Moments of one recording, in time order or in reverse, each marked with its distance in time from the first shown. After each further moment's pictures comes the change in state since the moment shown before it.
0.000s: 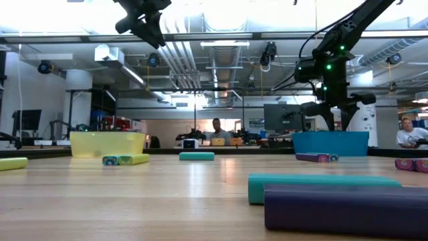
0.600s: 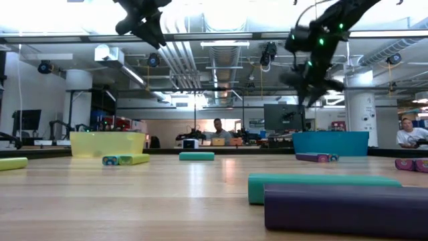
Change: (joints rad) left arm 0.000 0.000 0.000 -0.011 0.053 -0.049; right arm 0.142 -0.100 0.113 0.129 -0.210 -0.217
